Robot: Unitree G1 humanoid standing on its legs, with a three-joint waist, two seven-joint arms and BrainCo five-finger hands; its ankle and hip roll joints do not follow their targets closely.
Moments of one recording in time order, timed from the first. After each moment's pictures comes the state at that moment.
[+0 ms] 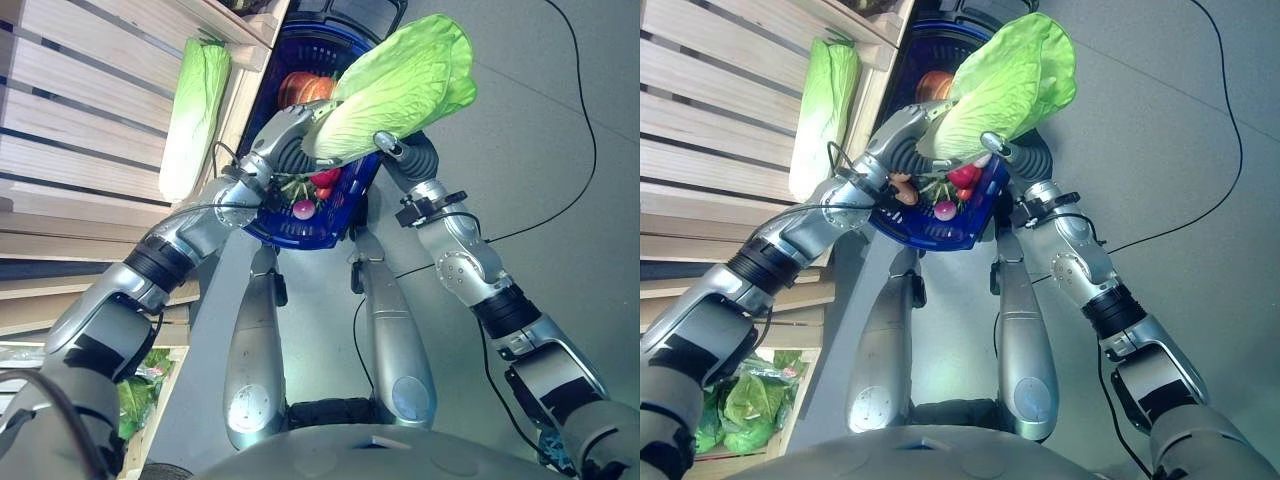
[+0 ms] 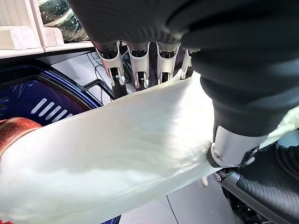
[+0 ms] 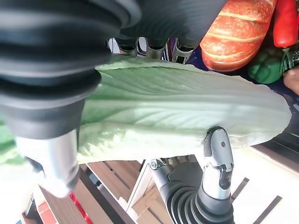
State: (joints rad) left arm -0.82 0.64 -0.69 0.34 0.20 -0.29 0.21; right arm -0.55 -0.47 0.45 0.13 0.93 -0.22 0.05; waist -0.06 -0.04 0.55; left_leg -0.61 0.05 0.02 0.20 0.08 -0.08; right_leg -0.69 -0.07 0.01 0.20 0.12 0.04
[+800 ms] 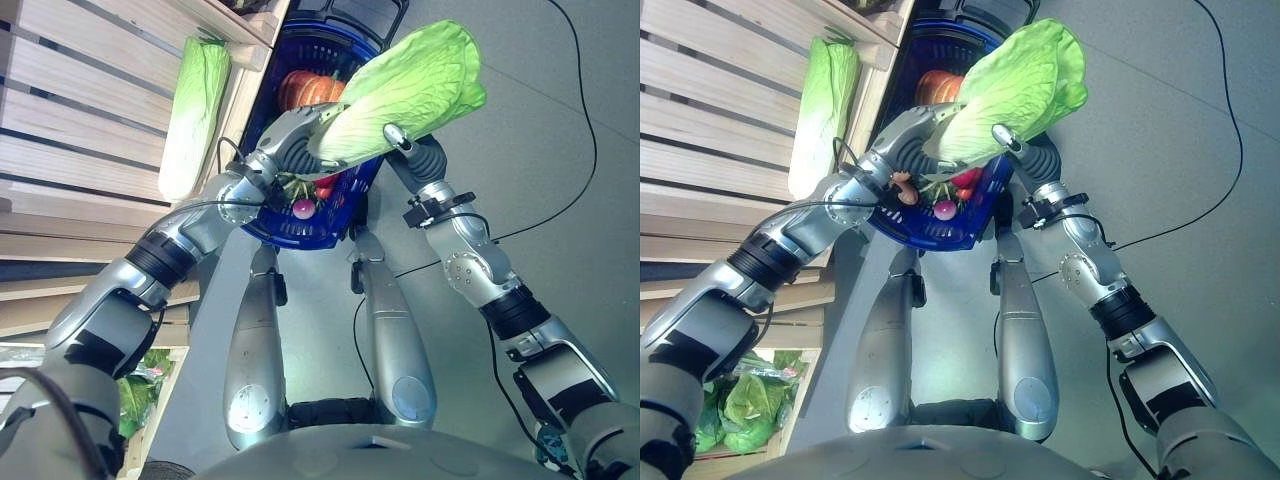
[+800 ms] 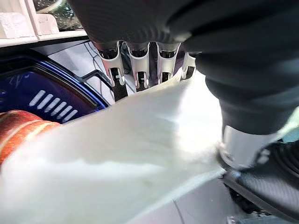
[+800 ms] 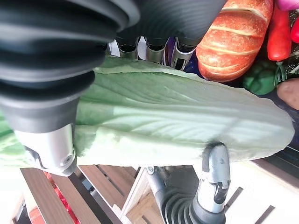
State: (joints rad) left arm -0.84 0.64 -0.71 0.34 0.18 -0.24 0.17; right arm -0.54 -0.49 0.45 0.14 0.94 -0.22 0.06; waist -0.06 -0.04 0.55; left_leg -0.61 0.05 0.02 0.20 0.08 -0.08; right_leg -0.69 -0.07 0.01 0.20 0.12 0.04
